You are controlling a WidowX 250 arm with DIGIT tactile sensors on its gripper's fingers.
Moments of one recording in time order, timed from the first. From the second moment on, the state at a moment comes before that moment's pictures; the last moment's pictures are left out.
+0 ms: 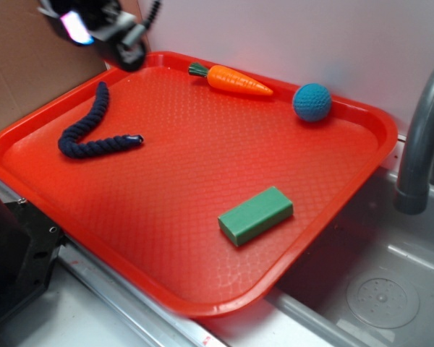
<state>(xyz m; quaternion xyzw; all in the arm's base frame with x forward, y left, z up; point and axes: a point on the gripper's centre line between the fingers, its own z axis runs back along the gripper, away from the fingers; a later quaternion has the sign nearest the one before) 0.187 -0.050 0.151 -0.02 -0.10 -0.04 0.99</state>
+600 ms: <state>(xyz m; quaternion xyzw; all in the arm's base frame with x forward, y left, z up) 0.274 -0.064 0.071 -0.02 -0.10 -0.02 0.99</state>
